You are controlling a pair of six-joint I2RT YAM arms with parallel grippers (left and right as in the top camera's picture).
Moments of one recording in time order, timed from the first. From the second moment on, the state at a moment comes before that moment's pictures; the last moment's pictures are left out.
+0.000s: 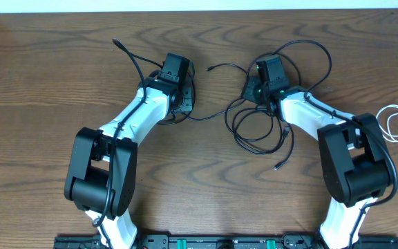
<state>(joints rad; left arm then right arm) -0.33 1.90 1.26 -0.56 -0.06 -0.33 0.33 1.98 1.18 -0.10 -0.08 0.69</state>
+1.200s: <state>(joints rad) -0.33 1.90 1.26 -0.55 -0.06 -0.33 0.46 1.55 1.17 -0.24 -0.11 0.51</state>
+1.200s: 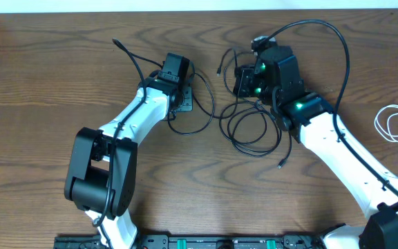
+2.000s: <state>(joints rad) -0.33 1.90 1.26 -0.55 -0.06 -0.33 0.53 1.70 1.17 -0.29 -0.11 0.51</state>
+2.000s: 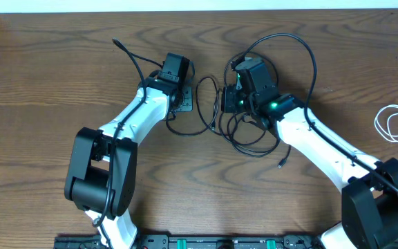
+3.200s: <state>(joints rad) -0.33 1.90 1.26 -0.55 -0.06 -0.33 0.55 1.71 1.17 -0.28 -0.11 0.51</state>
